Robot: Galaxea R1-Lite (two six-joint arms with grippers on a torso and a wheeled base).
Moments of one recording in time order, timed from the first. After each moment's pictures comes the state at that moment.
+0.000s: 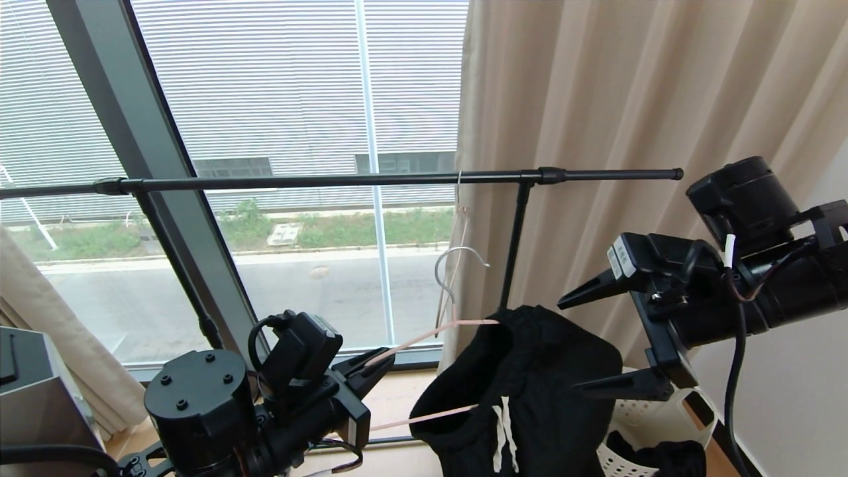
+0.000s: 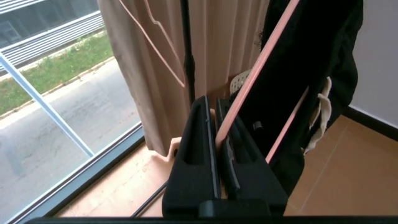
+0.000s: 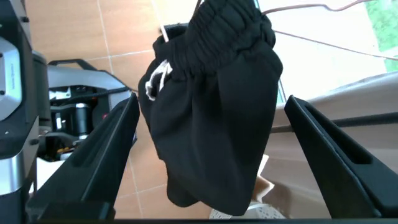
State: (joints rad) left arm -0.67 1.92 -0.21 -1.57 -0.07 0.09; right arm 0.34 1.65 -1.17 0.49 0.60 -0.90
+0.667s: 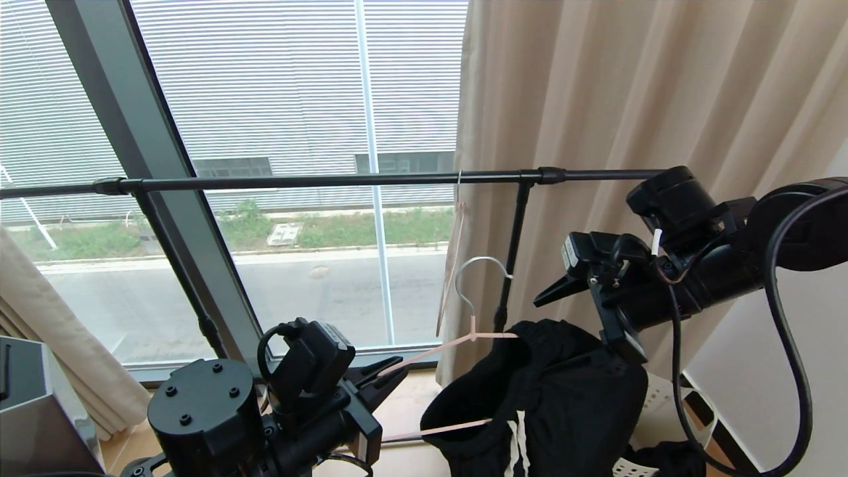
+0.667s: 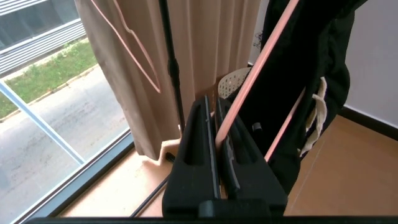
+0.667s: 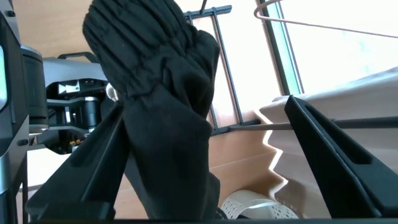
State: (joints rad) left arm -0.73 1.91 -0.21 -1.57 -0.07 0.09; right arm 0.34 1.83 -1.32 0.53 0.60 -0.90
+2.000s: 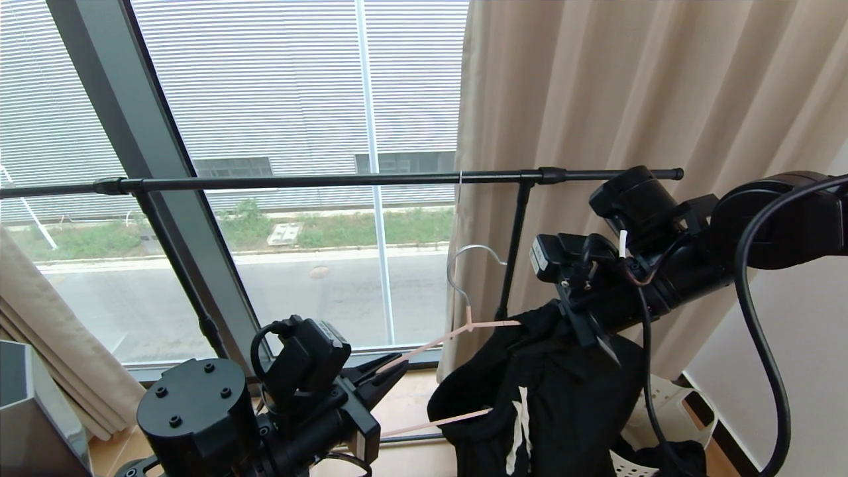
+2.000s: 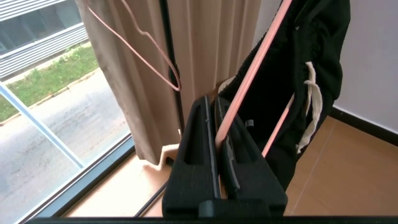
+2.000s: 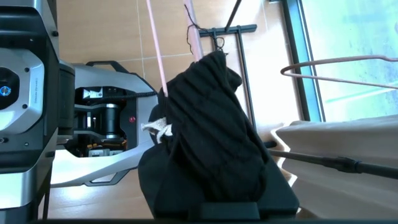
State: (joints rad) left arm -0.73 1.89 -0.21 -1.57 -0.07 0.09; right arm 0.44 1.86 -1.39 0.57 0.65 -0.87
